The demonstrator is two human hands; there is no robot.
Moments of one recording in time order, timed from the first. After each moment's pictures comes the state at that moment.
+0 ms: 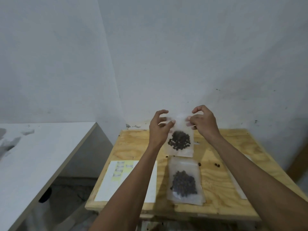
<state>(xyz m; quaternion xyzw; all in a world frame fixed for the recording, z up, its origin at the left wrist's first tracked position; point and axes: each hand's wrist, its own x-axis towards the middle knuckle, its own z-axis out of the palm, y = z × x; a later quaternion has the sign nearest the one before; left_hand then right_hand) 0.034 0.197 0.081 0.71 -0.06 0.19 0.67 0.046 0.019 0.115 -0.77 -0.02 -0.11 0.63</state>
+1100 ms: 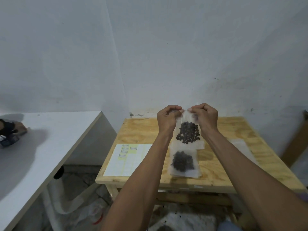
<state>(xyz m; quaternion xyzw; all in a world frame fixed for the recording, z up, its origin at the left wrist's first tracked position) -0.011 0.159 0.093 0.61 0.01 0.15 0.78 -0.007 0.030 0.103 -0.66 0.07 -0.17 0.72</state>
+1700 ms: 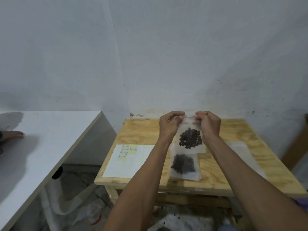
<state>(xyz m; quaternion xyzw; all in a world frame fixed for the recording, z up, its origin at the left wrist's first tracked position) -0.003 0.163 0.070 0.65 -0.01 0.13 0.75 -0.005 0.030 0.088 -0.64 0.14 -0.18 0.74</state>
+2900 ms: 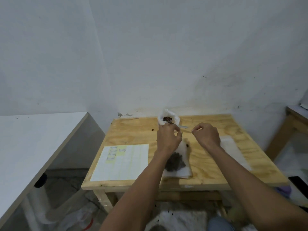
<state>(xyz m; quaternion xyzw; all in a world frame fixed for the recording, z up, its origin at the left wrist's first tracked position) -0.010 0.133 0.020 0.92 -0.06 0.19 0.35 -0.017 -0.021 0.046 -0.91 0.15 -0.10 0.38</state>
